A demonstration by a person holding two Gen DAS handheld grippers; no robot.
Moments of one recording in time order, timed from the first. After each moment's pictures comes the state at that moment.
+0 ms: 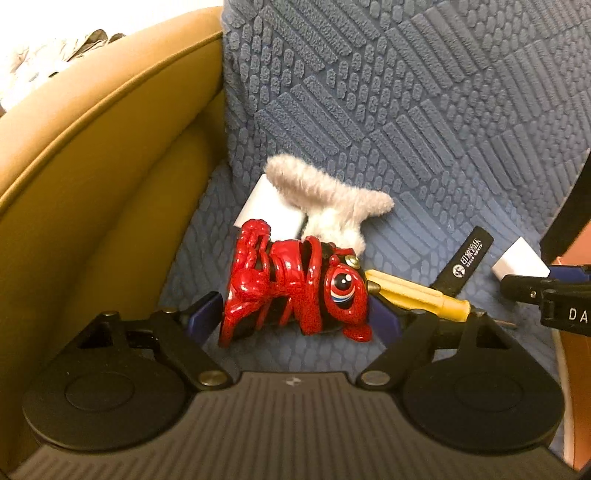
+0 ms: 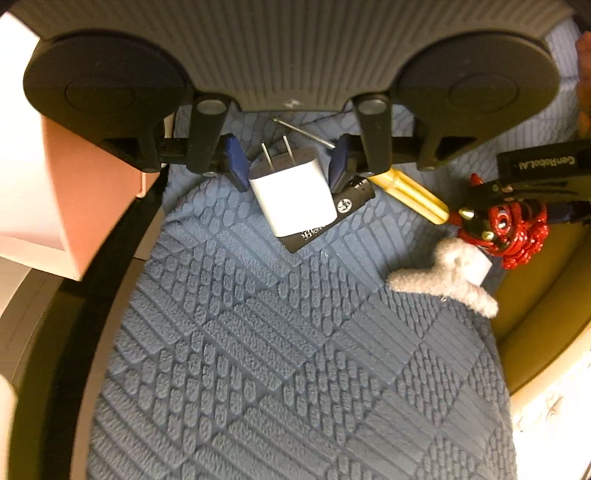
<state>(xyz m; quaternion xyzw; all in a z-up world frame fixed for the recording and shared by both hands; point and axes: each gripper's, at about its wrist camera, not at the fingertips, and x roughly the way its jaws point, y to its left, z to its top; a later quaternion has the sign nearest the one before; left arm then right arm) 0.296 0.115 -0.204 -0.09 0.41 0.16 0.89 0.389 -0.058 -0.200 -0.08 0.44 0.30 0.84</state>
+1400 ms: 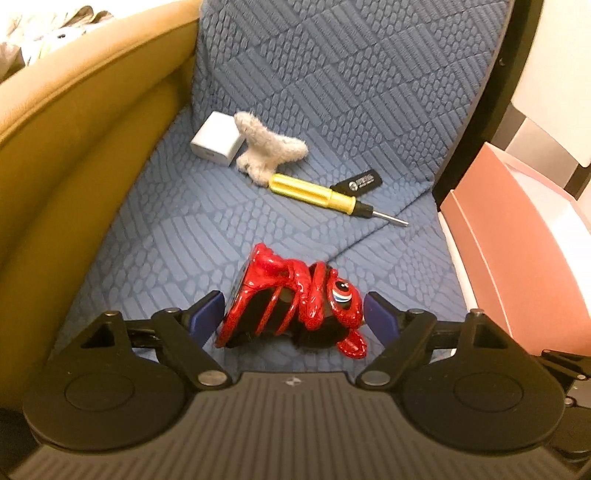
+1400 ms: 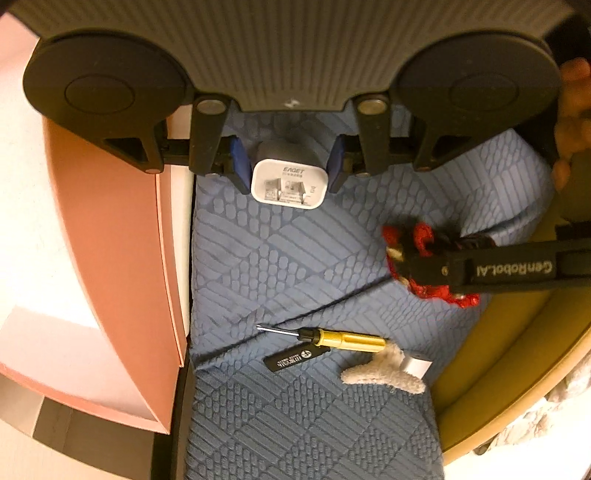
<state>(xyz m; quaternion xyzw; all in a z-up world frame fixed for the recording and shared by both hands) 0.189 0.060 -0.180 -0.15 0.43 0.08 0.89 0.241 -0.135 -0.192 -0.05 0.49 0.27 0.83</state>
